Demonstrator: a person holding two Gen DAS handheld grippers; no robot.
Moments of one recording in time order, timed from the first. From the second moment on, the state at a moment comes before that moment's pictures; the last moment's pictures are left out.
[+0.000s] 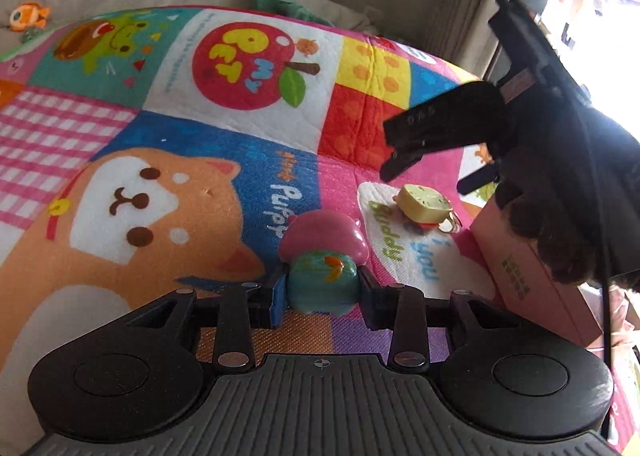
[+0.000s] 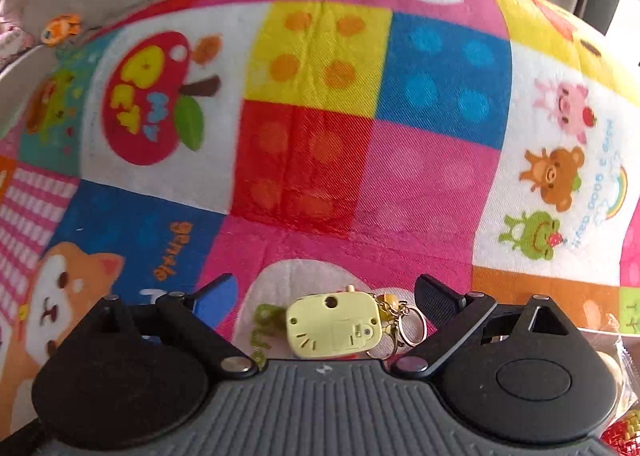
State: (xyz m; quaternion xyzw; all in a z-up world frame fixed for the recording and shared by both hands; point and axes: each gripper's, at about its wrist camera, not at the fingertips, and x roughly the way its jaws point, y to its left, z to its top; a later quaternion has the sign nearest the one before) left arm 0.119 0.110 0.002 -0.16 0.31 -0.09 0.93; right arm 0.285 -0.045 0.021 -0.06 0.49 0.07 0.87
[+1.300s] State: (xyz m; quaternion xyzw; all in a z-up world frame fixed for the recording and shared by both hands) left arm -0.002 0.189 0.030 -0.23 0.30 -0.07 0.92; right arm 0.193 -0.052 0.007 -0.17 0.49 0.23 0.83
